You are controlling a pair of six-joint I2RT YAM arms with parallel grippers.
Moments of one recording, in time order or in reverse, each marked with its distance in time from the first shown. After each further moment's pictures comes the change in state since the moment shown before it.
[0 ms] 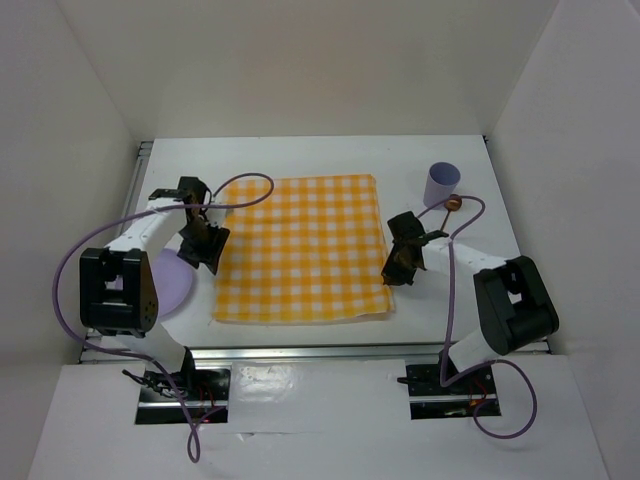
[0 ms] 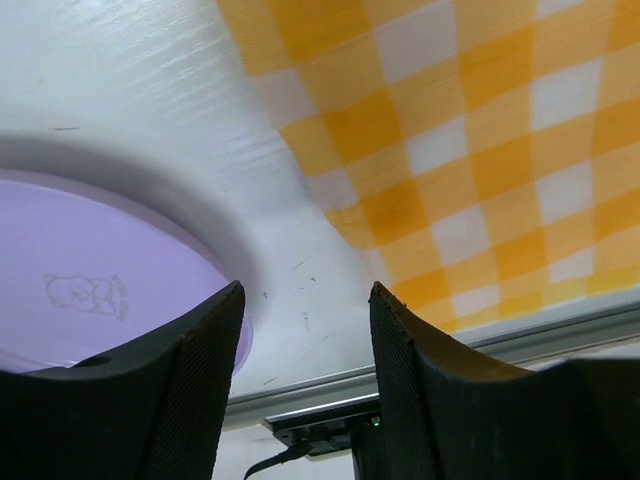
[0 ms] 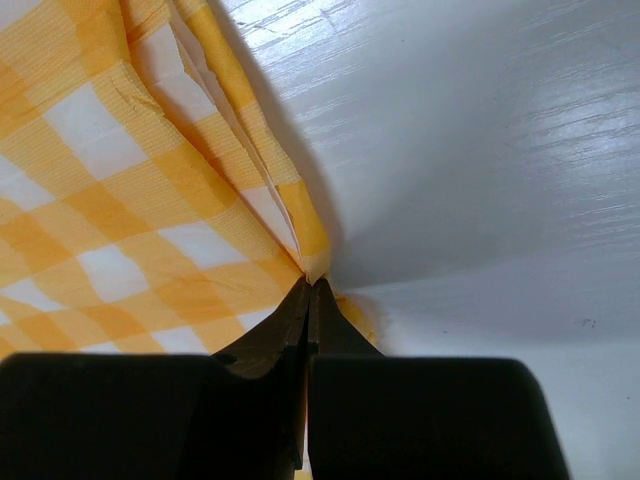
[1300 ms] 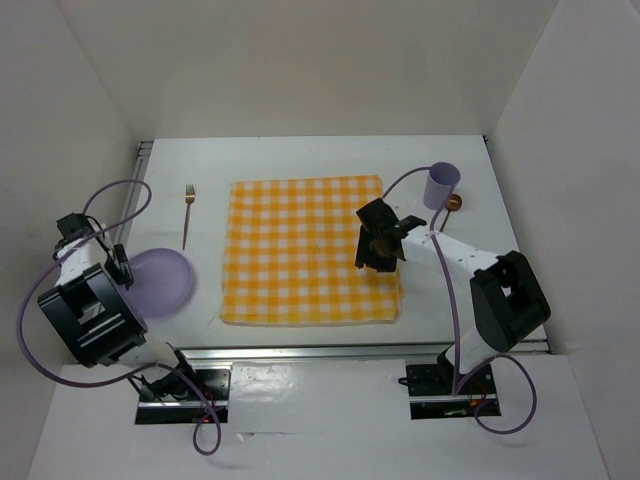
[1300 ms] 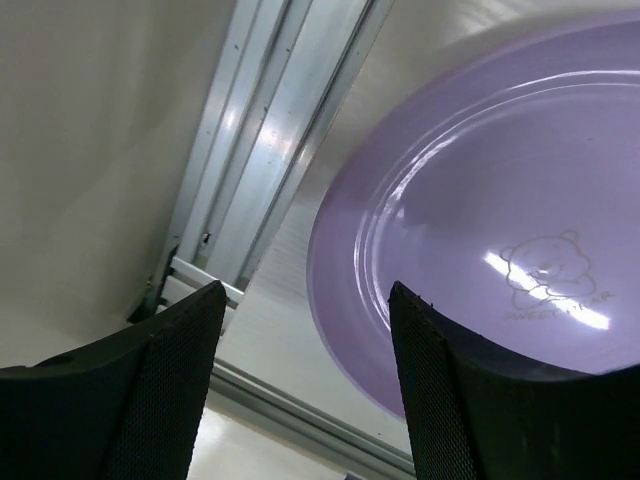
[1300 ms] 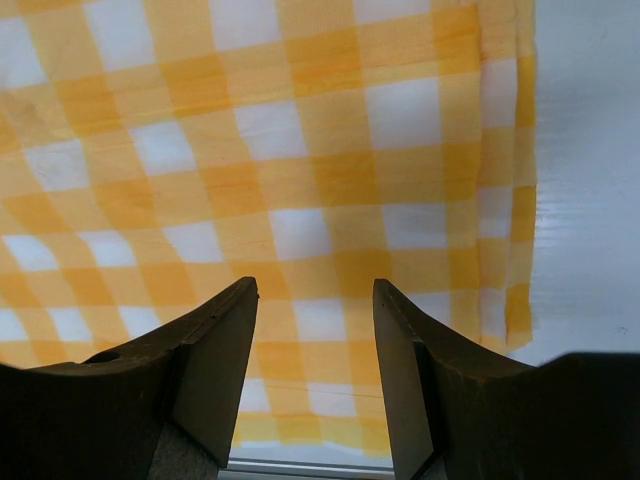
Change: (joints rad) left arm 0.701 -0.151 -0.225 0.364 -0.268 -0.029; right arm 0.196 0.029 0.225 -0.105 0.125 -0.111
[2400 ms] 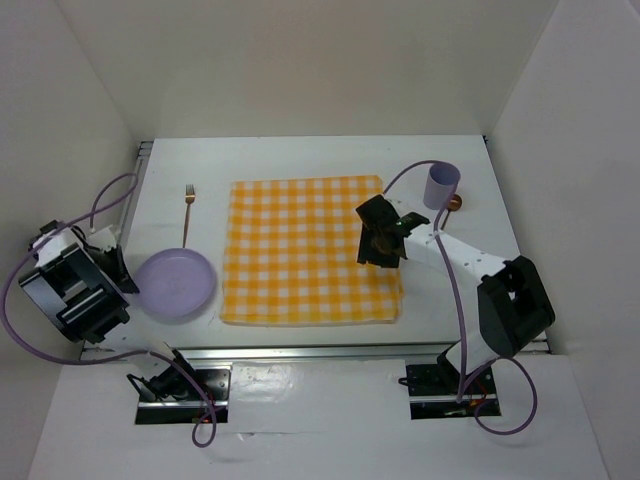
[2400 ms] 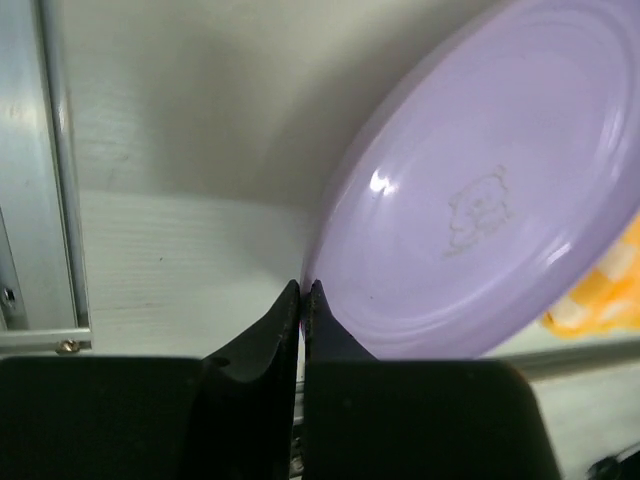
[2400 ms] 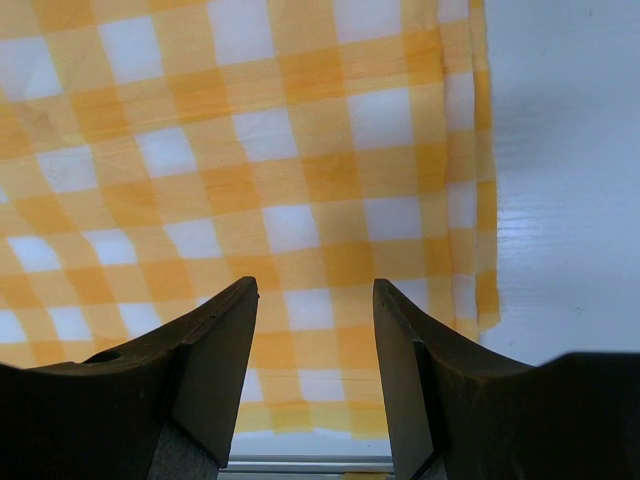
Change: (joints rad) left arm 0.136 0.224 0.172 -0.322 0.493 0.189; right arm 0.023 -0.025 0.036 -0.071 0.072 -0.005
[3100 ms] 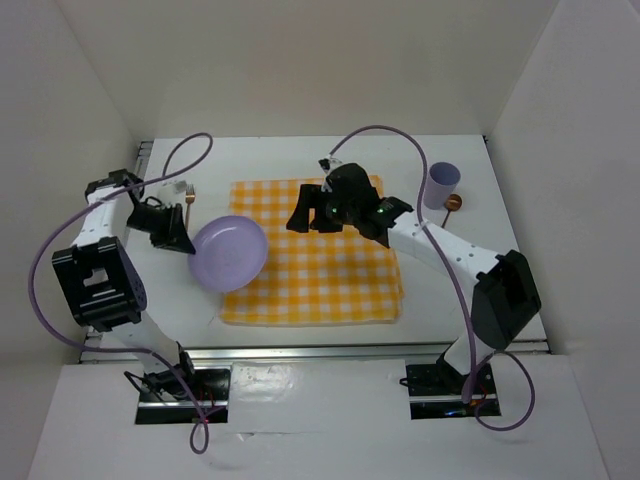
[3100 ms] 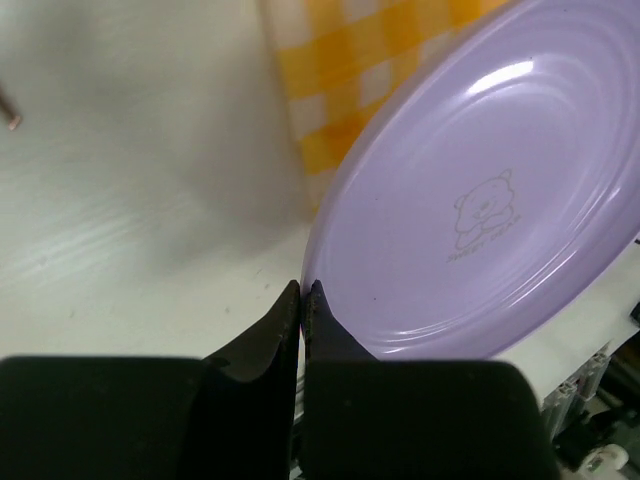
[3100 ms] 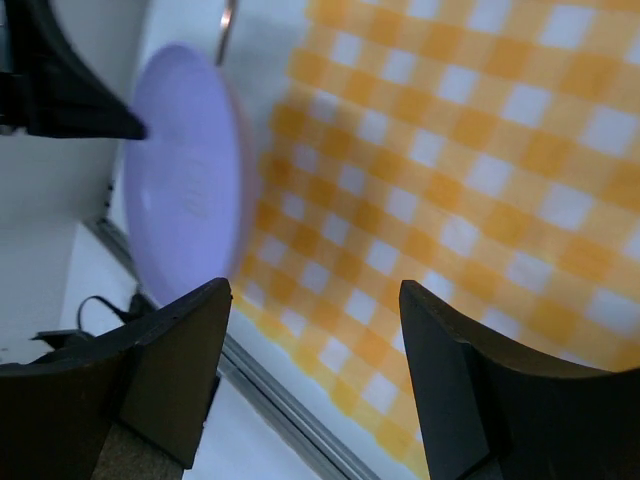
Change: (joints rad) left arm -0.388 0.006 0.216 -0.233 0.293 0.044; right arm 0.116 0.032 0.212 0.352 -0.397 -0.082
